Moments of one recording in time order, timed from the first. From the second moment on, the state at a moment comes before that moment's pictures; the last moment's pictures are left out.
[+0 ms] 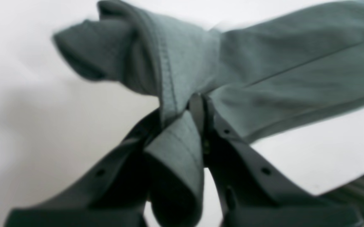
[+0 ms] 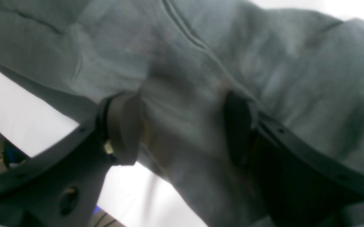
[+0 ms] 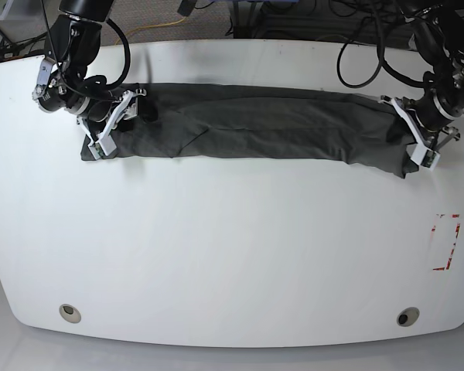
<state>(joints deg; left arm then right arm) 11.1 -14.0 -31.4 113.3 -37.4 -42.8 73.4 -9.2 10.5 24.9 94.1 40.7 40.9 -73.6</state>
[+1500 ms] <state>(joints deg) 2.6 2.5 12.5 111.2 -22.4 -42.8 74.3 -7.5 10.5 25.0 94.1 40.9 40.9 -73.6</state>
